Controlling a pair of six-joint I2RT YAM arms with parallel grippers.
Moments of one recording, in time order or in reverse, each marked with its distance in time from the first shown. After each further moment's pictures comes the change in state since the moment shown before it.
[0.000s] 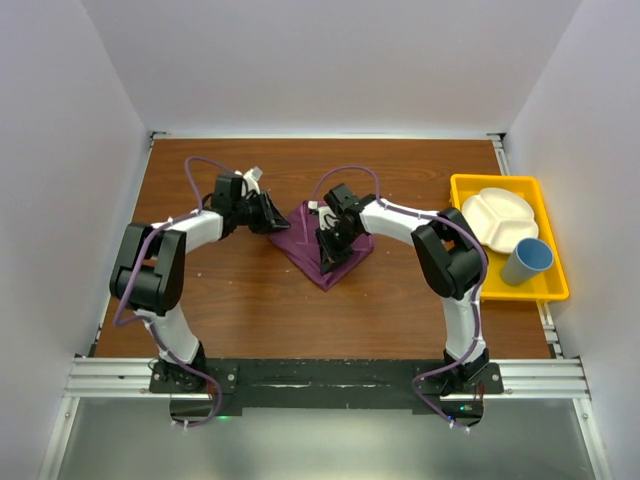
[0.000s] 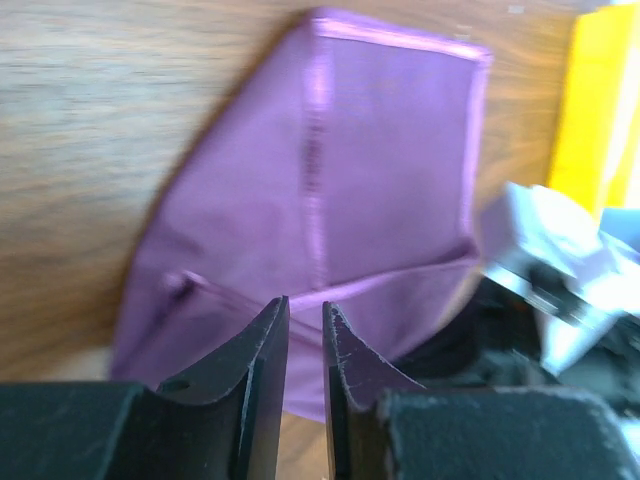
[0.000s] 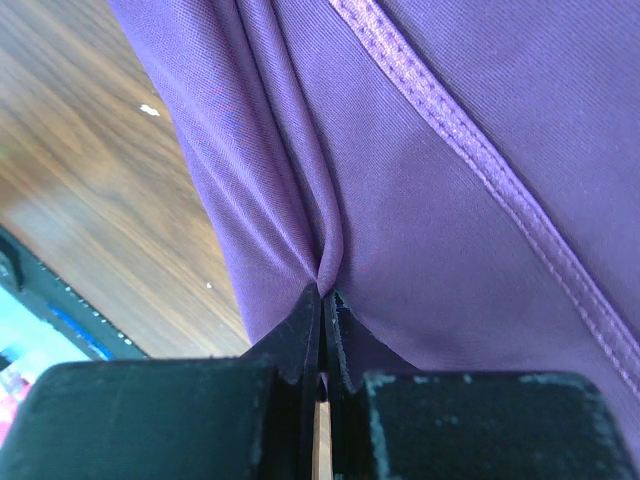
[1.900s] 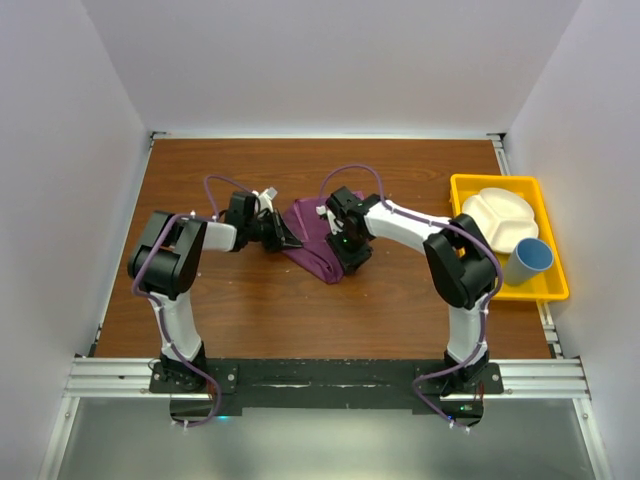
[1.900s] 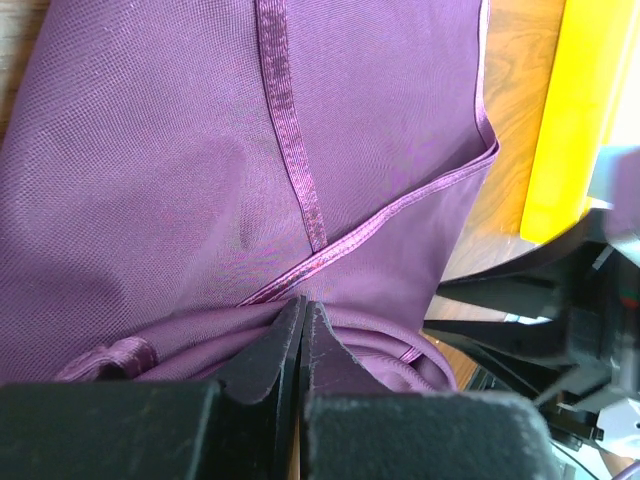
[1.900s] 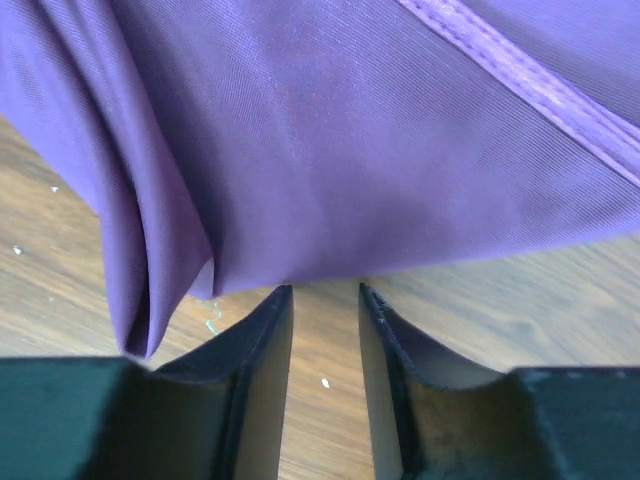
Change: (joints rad) left arm -0.058 0.128 -0.105 0.218 0.103 -0.052; right arm 0.018 -0.103 -0.035 -0.155 0.356 -0.102
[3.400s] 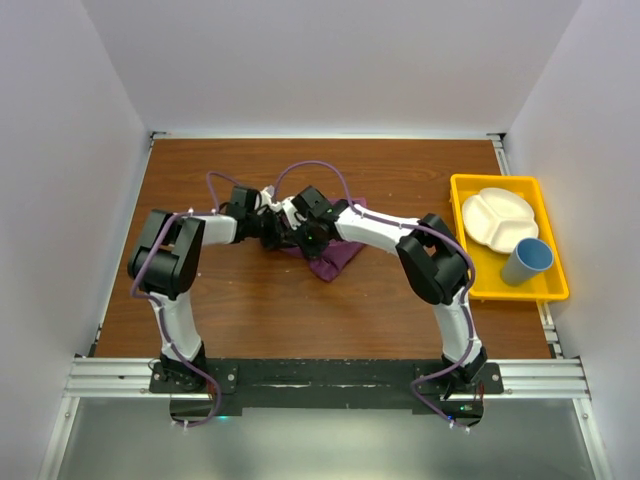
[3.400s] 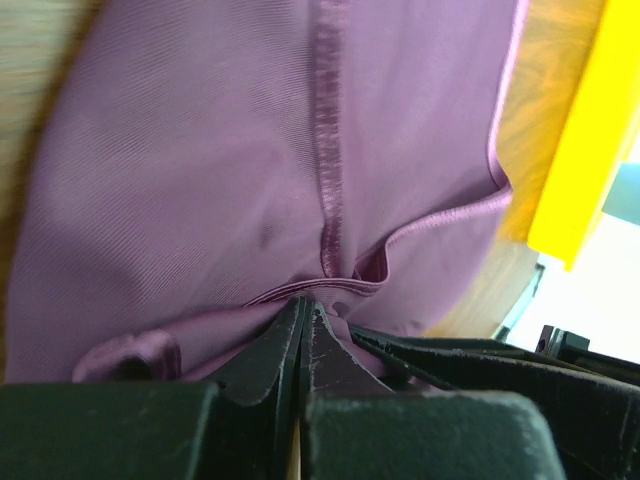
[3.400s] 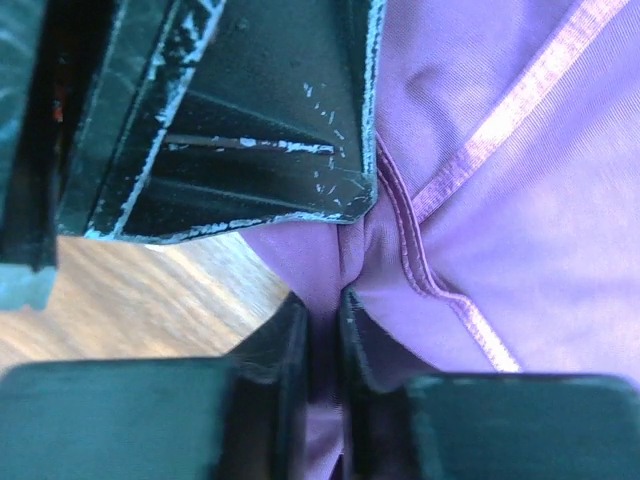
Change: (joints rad) left arm 0.002 0.003 0.088 -0.181 -0.018 0.000; right arm 0.141 0.155 0.175 0.259 0.000 -0.156
